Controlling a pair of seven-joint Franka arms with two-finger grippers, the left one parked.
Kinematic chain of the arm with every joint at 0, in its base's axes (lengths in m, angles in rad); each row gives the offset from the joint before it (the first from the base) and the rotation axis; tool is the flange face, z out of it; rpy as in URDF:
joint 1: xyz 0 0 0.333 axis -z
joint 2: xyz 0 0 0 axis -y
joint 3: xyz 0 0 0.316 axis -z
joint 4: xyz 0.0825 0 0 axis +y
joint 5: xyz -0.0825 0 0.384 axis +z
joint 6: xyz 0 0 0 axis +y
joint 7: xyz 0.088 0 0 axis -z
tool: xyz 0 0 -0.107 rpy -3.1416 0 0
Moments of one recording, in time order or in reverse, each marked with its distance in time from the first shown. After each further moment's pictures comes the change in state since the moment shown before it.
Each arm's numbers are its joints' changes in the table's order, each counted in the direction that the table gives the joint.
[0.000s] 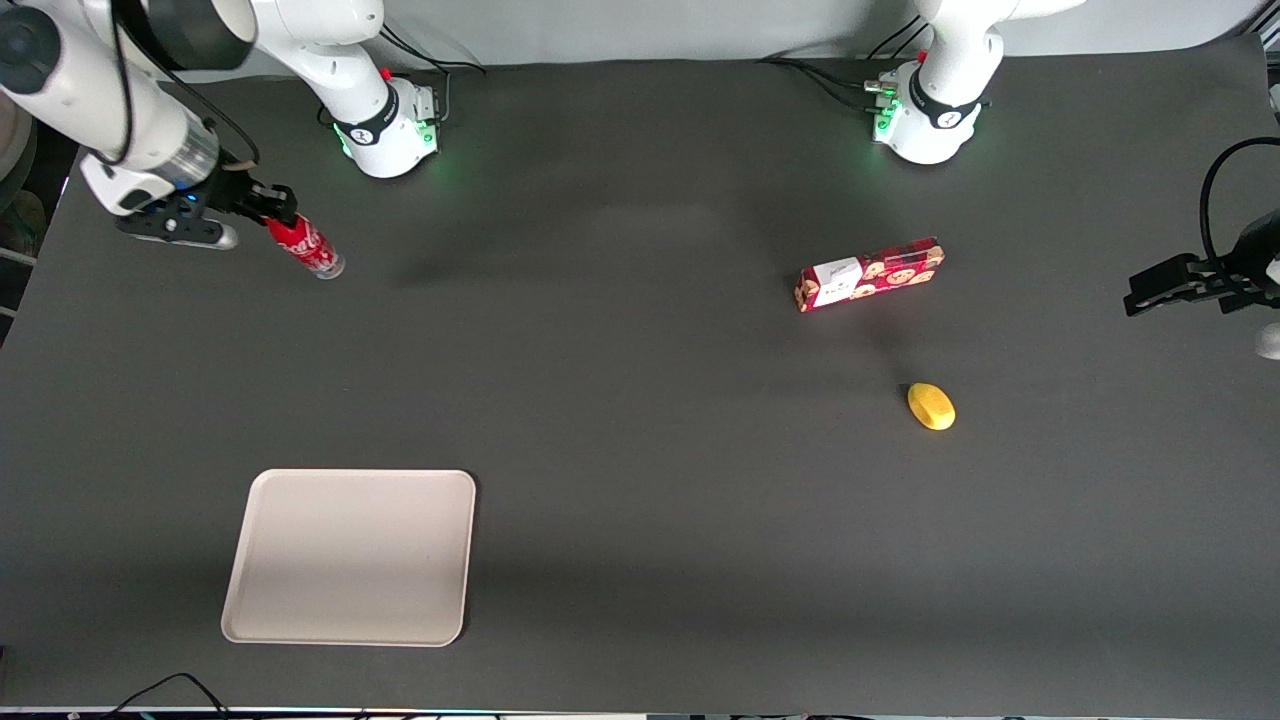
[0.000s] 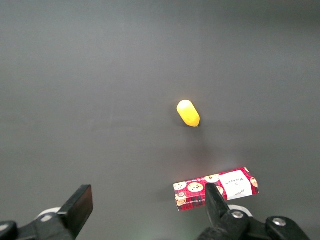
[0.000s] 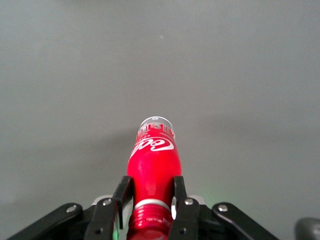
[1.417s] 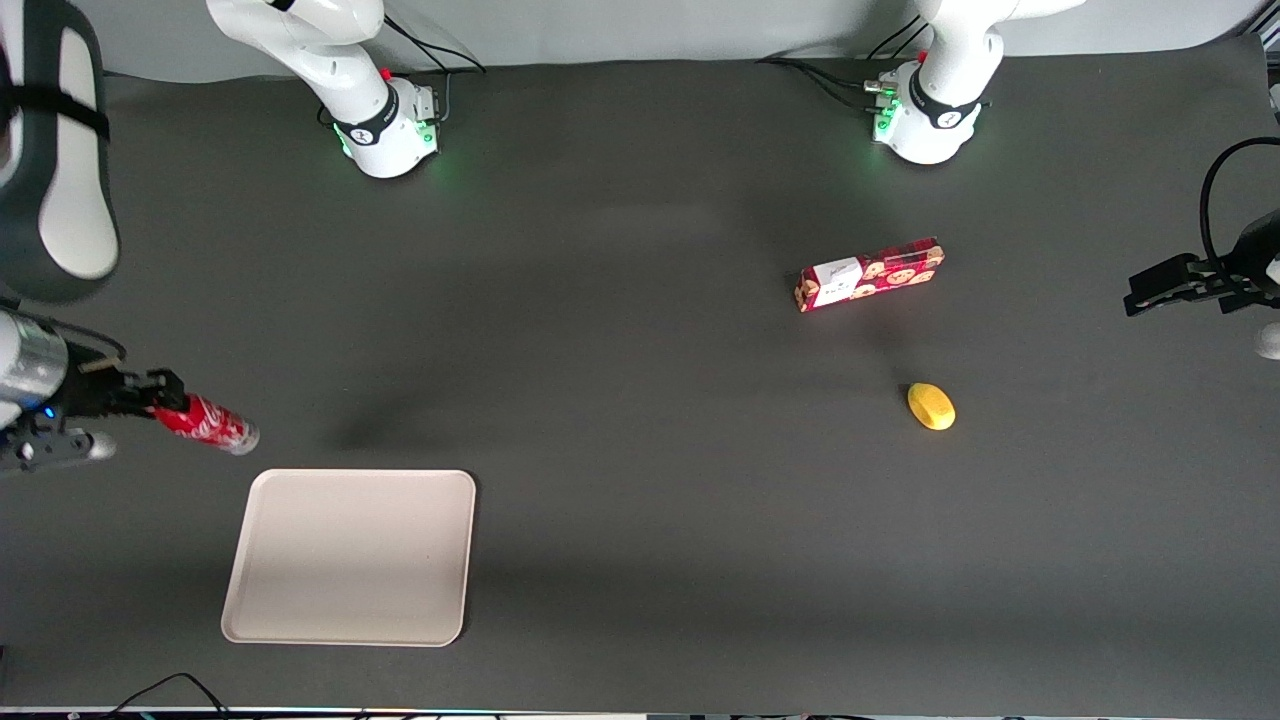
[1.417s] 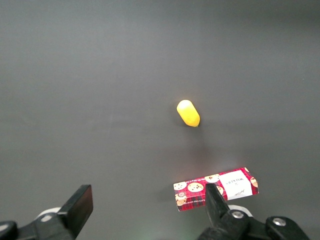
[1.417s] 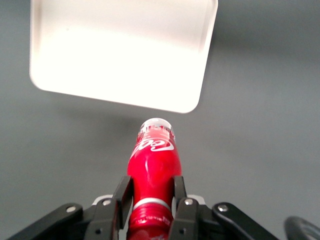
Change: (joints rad) arm 0.000 -0.768 0.150 -0.805 -0.037 -0.064 -0.422
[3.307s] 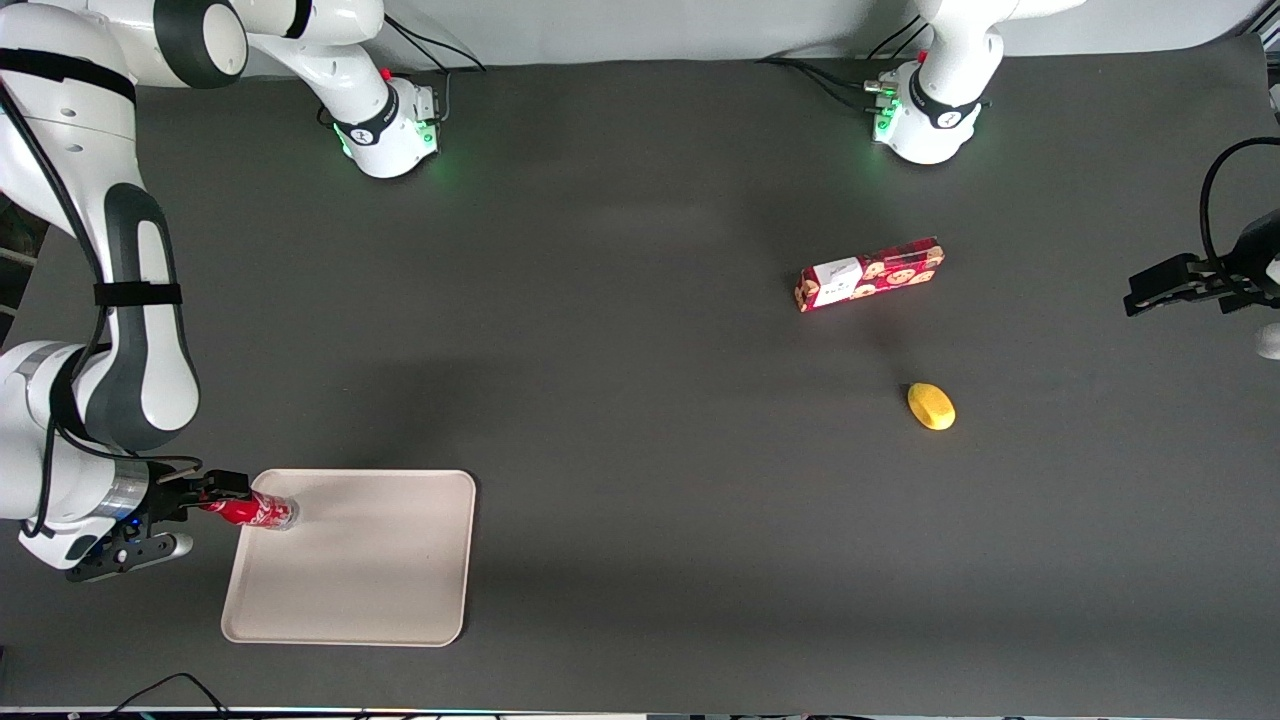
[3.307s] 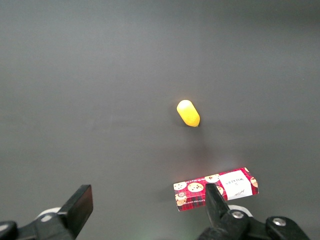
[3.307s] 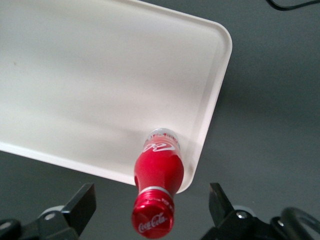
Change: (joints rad) arm 0.000 -0.369 0.050 -0.190 0.103 -0.230 -0.148
